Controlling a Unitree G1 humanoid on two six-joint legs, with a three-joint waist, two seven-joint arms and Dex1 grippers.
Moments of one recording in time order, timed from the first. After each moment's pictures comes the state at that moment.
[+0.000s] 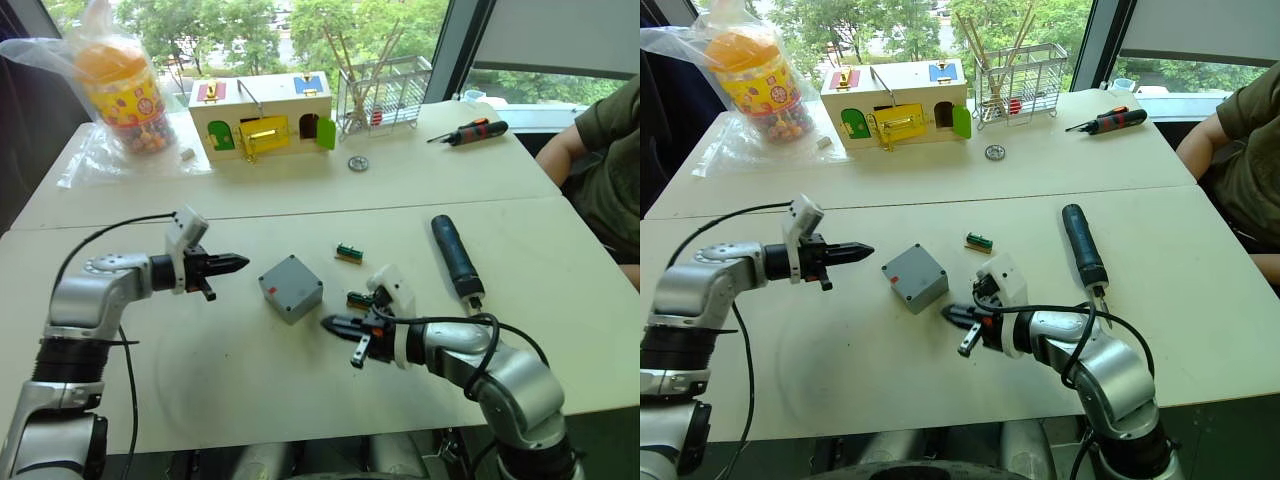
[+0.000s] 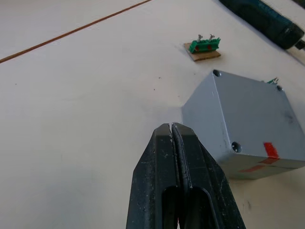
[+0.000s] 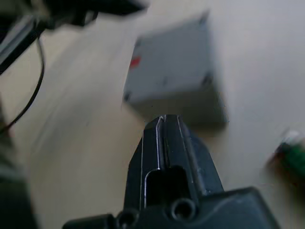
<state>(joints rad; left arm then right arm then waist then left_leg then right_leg) -0.41 0.69 0.04 0.07 -0.44 0.75 -1.03 -0.18 -0.33 0.17 -0.73 0.38 1.27 0.69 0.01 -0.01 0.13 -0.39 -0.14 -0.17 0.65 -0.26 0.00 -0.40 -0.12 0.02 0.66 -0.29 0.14</state>
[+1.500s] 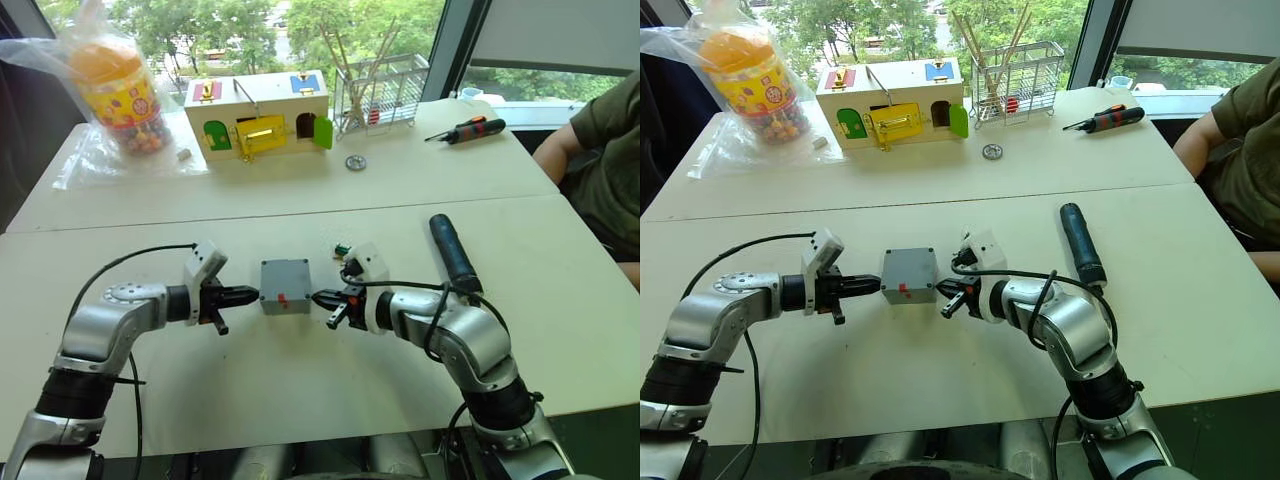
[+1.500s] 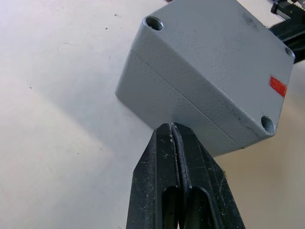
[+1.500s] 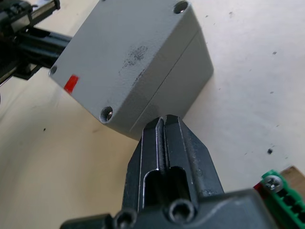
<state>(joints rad) -0.27 0.69 0.00 -0.09 -0.49 0.80 -0.97 -0.36 -0.28 0.29 -0.43 0.36 1.15 0.47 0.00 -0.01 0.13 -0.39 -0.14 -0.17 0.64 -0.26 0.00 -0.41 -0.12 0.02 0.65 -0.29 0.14</state>
